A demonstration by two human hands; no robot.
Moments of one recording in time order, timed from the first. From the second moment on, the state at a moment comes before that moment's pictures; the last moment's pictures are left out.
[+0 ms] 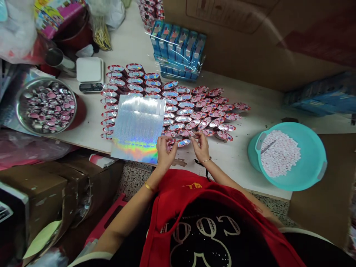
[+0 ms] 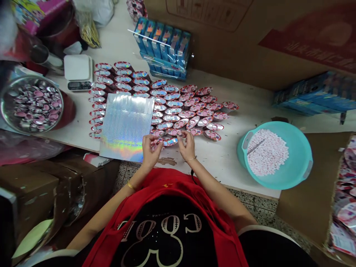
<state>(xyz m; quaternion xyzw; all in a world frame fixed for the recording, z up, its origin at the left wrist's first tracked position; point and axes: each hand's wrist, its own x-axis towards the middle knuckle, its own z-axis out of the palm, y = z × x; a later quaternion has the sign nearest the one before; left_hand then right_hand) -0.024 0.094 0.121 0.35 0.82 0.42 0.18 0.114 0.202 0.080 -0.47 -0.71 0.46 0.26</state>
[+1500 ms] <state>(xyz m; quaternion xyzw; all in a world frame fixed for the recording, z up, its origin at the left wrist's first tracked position) -0.282 0.212 0.096 0.66 0.72 0.13 0.15 -0.049 0.260 0.106 -0.42 -0.84 0.26 0.22</state>
